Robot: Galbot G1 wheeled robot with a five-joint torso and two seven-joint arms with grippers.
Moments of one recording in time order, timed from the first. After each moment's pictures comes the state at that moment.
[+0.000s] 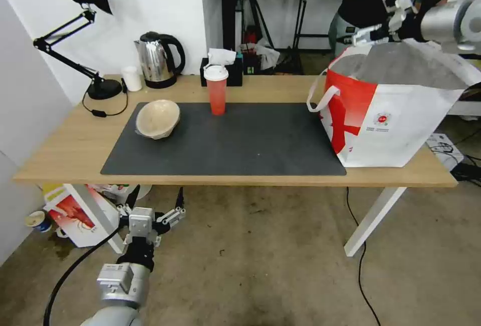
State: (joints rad) left arm 1.80 -1.50 -0.55 -2.30 0.00 0.00 0.00; right arm 0.24 0.54 -0.35 1.47 1.15 -0.62 -0.25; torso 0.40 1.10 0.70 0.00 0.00
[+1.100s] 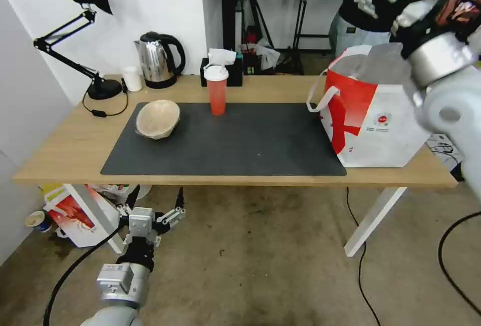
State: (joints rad) left arm 1.80 -1.50 -0.55 -2.30 0.00 0.00 0.00; right arm -0.65 0.73 0.37 2.11 1.01 0.02 0.13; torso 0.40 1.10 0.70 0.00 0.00
